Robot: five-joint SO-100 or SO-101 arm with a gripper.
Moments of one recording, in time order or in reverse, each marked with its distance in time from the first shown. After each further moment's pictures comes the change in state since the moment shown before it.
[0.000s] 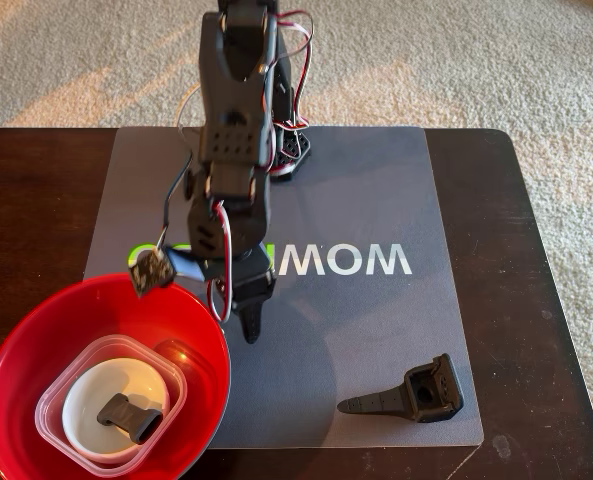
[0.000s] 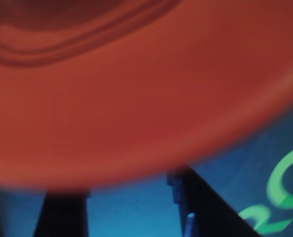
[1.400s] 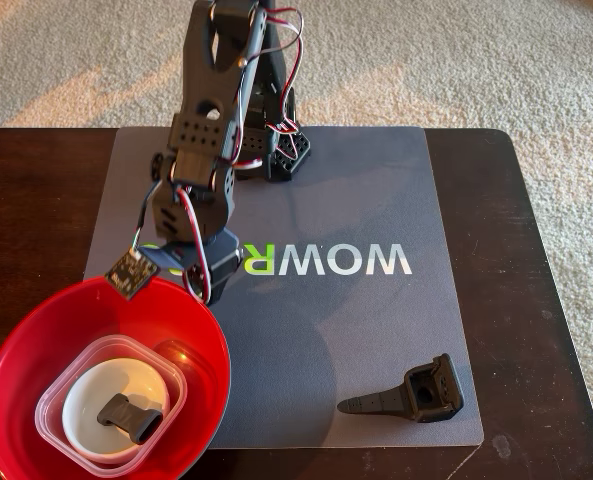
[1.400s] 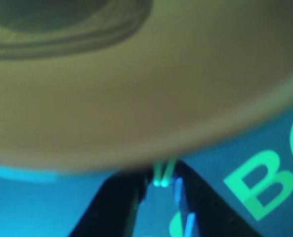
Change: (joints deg) arm 8.3 14.9 14.2 -3.4 26.8
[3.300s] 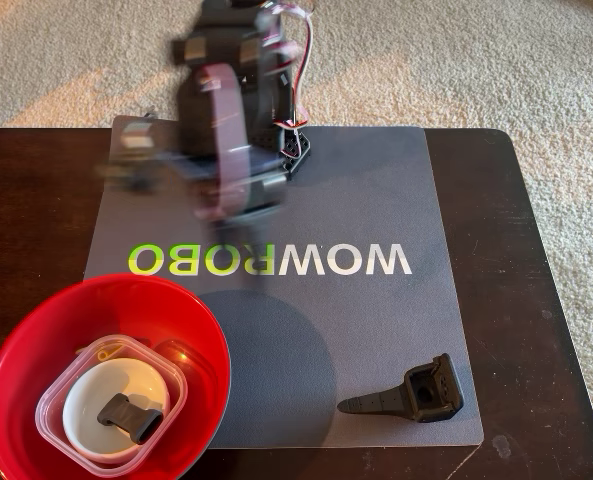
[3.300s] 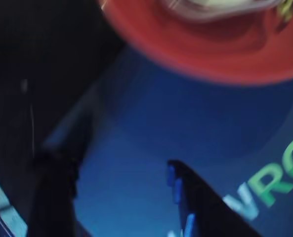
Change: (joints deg) arm -22.4 1.6 -41.6 33.2 -22.9
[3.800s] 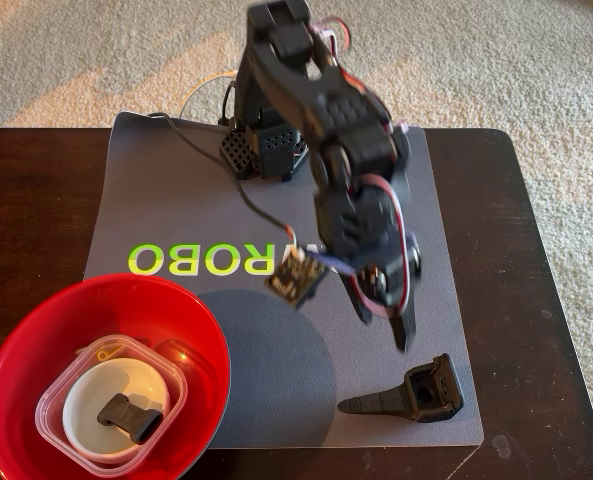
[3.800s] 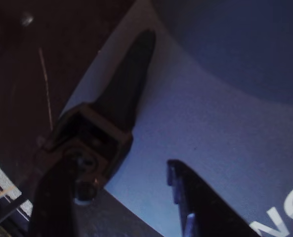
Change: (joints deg) arm -15.2 -33.6 -19.0 -9.3 -25.1
